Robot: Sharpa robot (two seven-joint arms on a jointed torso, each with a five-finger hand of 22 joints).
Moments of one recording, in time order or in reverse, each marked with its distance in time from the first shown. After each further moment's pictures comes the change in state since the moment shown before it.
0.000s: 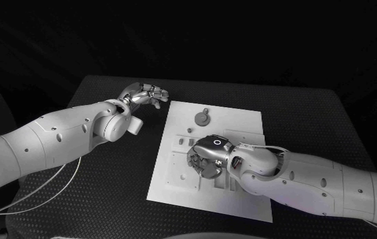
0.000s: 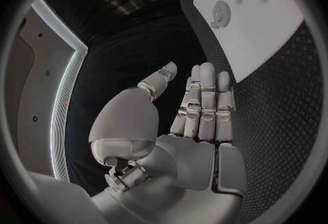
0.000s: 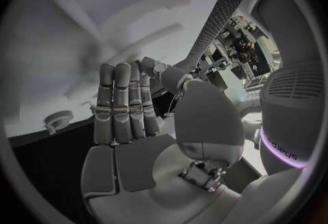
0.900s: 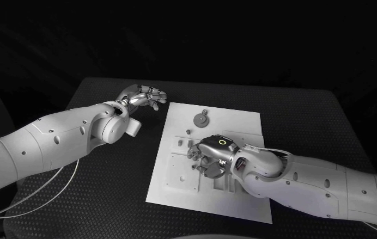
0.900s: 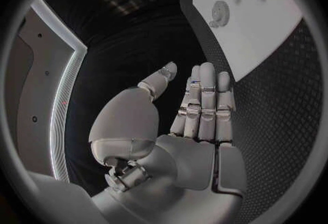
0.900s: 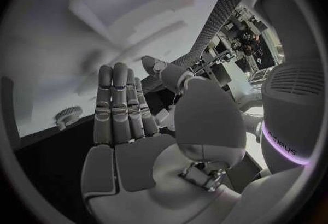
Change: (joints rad) left arm 0.000 -0.003 0.000 -0.001 0.000 0.001 -0.005; left_hand 0.000 0.000 0.000 0.000 0.000 -0.007 0.000 0.000 -0.002 -0.007 0.000 0.000 0.000 0.000 0.000 -0.004 0.001 0.000 0.000 0.000 -0.004 0.001; right arm -0.005 -0.032 -0.007 0.003 0.060 -0.083 0.002; right_hand 0.015 -0.085 -0.008 0.036 -0.039 -0.194 0.089 -0.098 -0.042 -0.165 0.068 -0.120 -0.023 -0.062 0.060 -0.080 0.011 -0.006 -0.074 0.030 -0.031 -0.002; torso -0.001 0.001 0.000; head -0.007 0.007
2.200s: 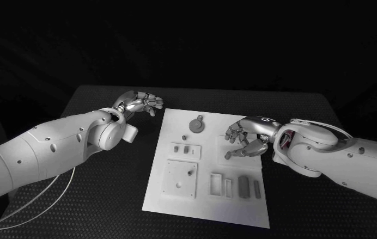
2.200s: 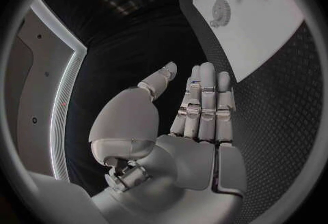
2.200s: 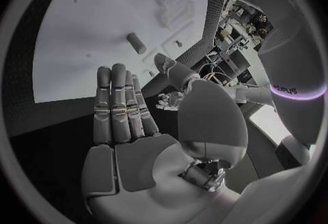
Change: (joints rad) left arm 0.000 0.013 0.000 -0.018 0.000 -0.001 0.000; left_hand 0.000 0.000 0.000 0.000 0.000 0.000 0.000 0.000 0.000 0.000 -0.001 0.000 0.000 0.004 0.004 0.000 0.002 0.000 0.000 0.000 0.000 0.002; right arm 0.146 -0.309 0.051 0.114 0.211 0.211 0.004; right_hand -0.069 -0.005 -0.177 0.035 0.034 -0.025 -0.008 0.018 -0.012 -0.041 0.016 0.007 -0.006 -0.015 0.005 0.000 0.048 -0.007 -0.017 -0.002 0.039 0.063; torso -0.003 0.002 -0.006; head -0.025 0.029
